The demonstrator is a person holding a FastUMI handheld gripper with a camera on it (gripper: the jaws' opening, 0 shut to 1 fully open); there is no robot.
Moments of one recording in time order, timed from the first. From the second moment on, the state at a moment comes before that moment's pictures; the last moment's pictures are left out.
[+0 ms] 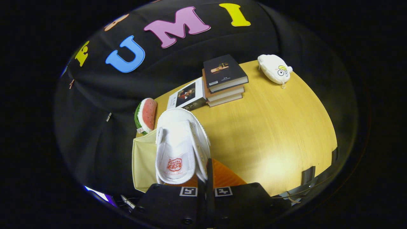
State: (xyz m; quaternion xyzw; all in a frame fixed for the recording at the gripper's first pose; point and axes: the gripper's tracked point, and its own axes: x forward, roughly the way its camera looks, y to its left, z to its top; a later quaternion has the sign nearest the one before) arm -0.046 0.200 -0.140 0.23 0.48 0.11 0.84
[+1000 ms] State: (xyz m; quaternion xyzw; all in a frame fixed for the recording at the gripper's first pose) arm -0.057 0.369 -0.191 0.14 0.56 0.10 0.81
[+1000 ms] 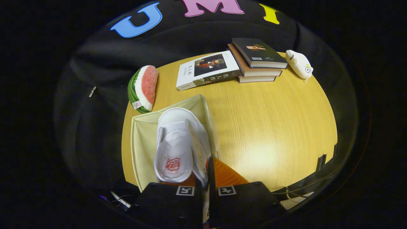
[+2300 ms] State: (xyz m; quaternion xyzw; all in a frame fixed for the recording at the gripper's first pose) arm -0.024 0.248 -0.109 0.14 0.38 0.11 0.91
